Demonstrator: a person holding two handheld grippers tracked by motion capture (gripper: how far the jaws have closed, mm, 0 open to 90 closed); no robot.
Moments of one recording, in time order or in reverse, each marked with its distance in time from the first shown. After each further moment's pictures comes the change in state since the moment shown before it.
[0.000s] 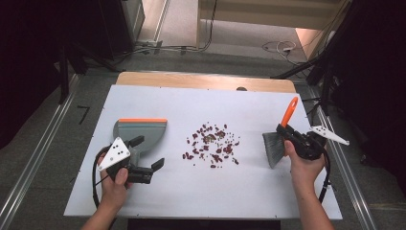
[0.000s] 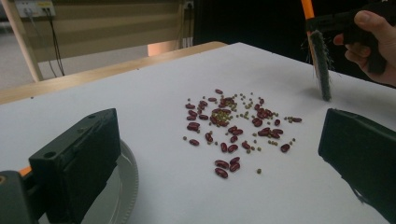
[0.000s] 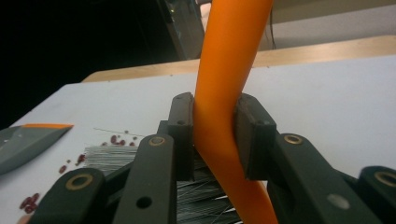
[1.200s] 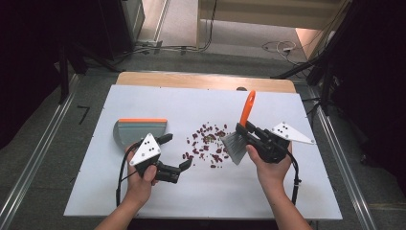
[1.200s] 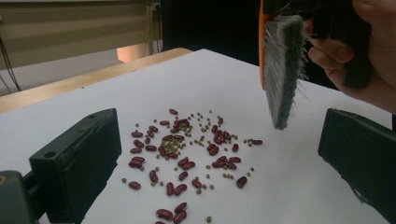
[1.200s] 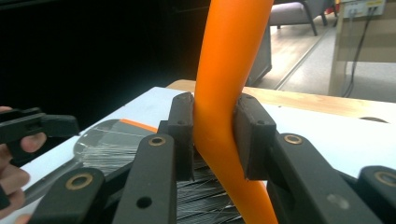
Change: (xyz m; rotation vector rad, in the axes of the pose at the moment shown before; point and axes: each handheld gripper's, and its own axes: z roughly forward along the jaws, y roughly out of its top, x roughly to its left) left arm -0.040 0.023 0.049 0.005 -0.112 0.017; right arm 0.128 0.010 0.016 -0.054 0.237 -0.174
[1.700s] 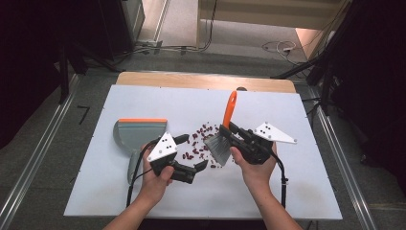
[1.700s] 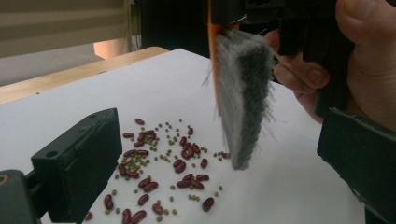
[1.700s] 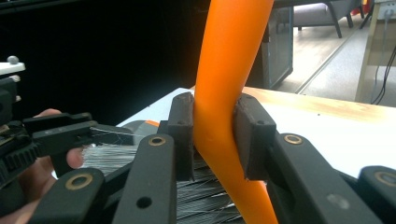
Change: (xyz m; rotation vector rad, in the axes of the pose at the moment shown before) left arm -0.021 0.015 0.029 0.021 -0.079 -0.022; right arm 0.033 0.001 0.021 0.000 0.071 -0.019
